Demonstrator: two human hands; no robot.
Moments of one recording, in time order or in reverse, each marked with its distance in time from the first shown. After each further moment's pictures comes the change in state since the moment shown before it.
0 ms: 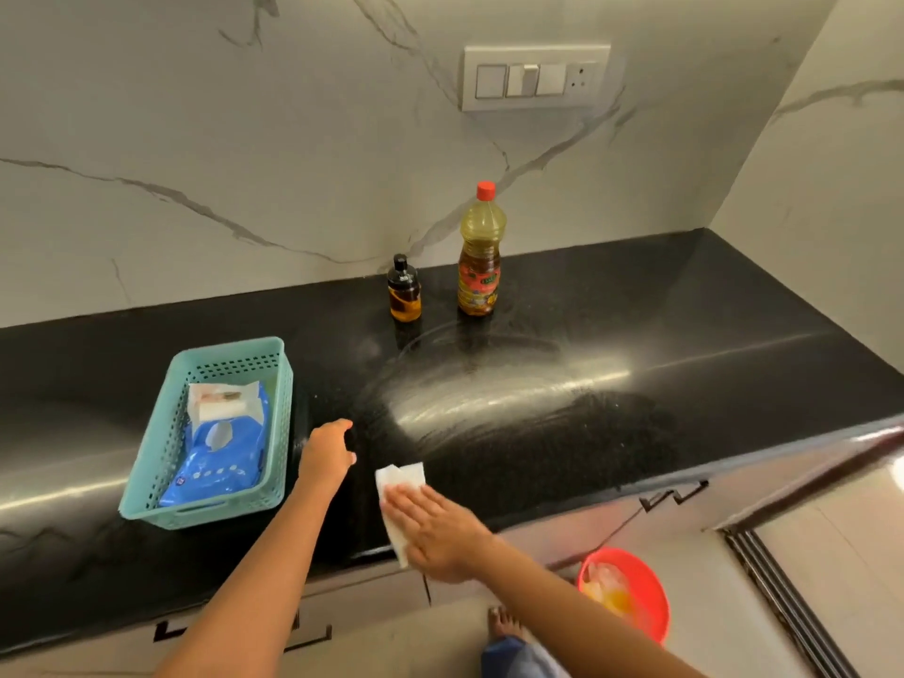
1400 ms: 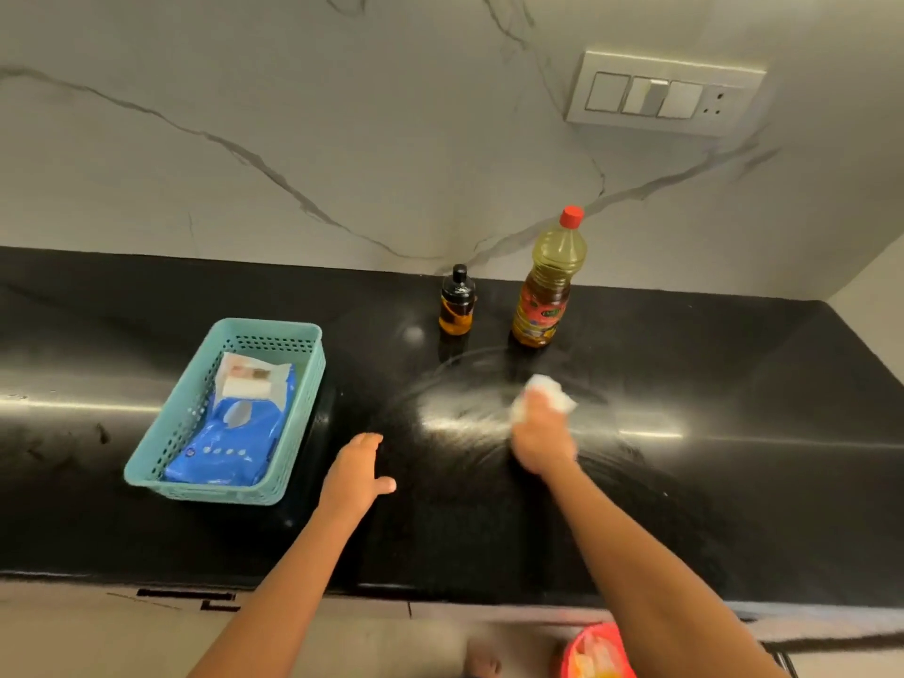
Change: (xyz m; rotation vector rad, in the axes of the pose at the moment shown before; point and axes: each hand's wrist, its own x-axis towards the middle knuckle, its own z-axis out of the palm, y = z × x) left_hand -0.012 0.025 0.021 -0.185 -0.003 -0.052; right_hand 0.069 0.182 -0.070 0.417 0.292 0.653
